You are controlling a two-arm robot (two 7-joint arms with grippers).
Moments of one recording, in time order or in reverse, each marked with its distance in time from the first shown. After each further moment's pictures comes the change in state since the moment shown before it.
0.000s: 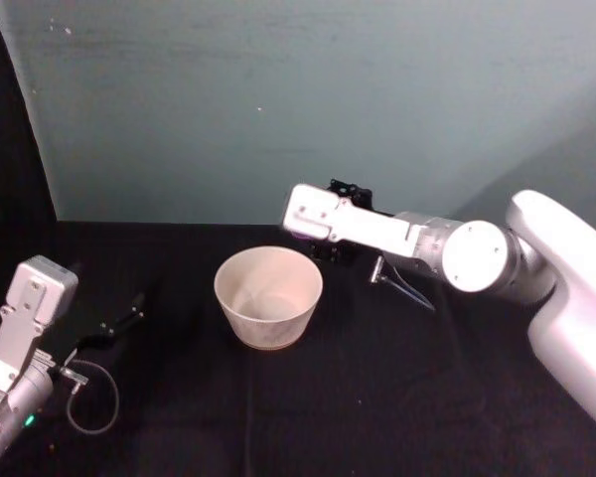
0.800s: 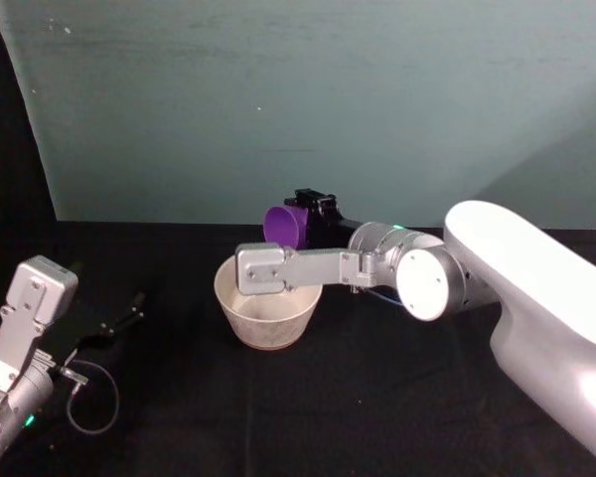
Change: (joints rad) left arm 0.000 0.000 0.000 0.000 0.000 0.000 0.000; right arm 0.038 -0.026 -0.136 0.000 -0.278 -0.003 -0.036
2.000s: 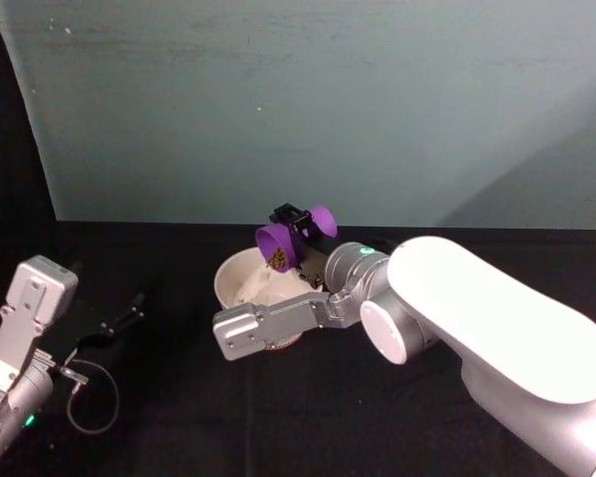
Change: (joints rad) left arm 0.000 0.000 0.000 0.000 0.000 0.000 0.000; right arm -0.009 -0.008 -0.115 -0.045 -0.334 0.062 -0.007
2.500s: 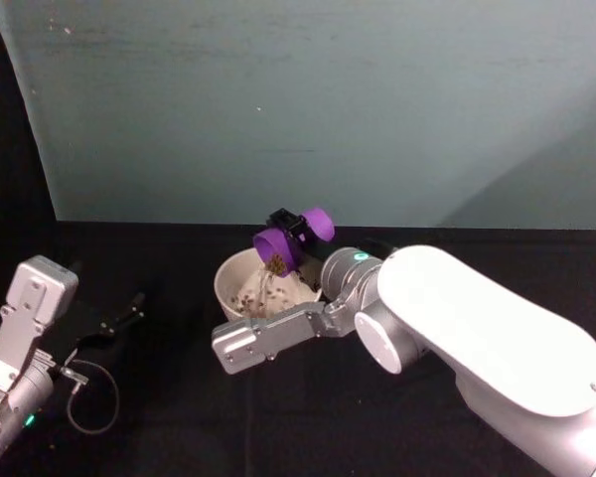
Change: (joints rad) left arm 0.000 0.000 0.000 0.000 0.000 0.000 0.000; right arm -0.006 -0.004 -0.014 -0.004 -0.076 -0.003 0.008
